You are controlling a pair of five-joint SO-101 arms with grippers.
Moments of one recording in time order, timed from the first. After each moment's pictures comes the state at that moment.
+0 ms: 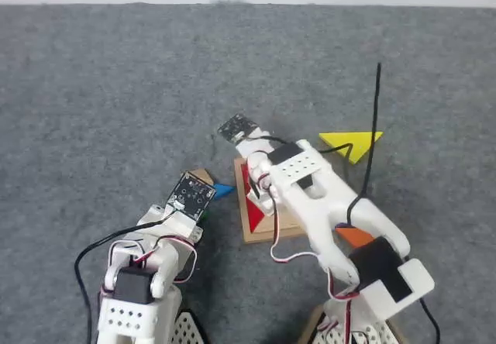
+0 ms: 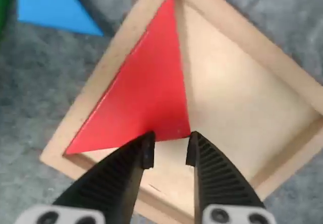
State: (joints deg) left arm 2.6 -102.5 97.1 72.0 -16.5; right arm -35.4 2.5 32.1 58.4 13.8
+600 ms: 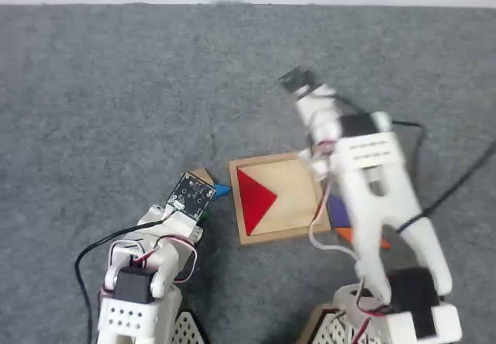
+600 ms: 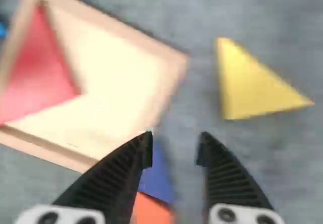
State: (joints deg) left arm 2.6 -102.5 97.1 72.0 -16.5; right arm -11.0 -10.5 18.2 74.6 30.0
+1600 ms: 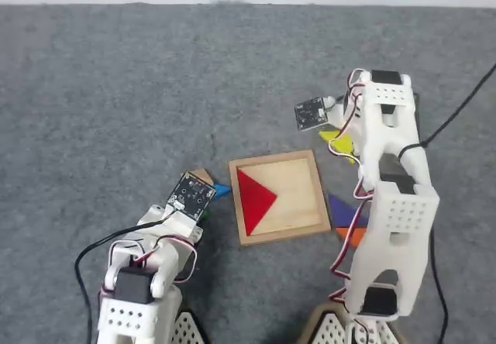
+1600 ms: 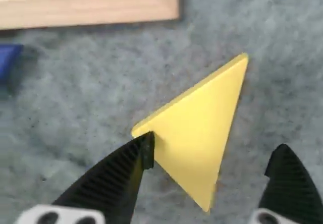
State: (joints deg) left arm 2.6 -102.5 97.1 72.0 -16.5; right arm 0.9 40.7 -22.5 82.9 99.6
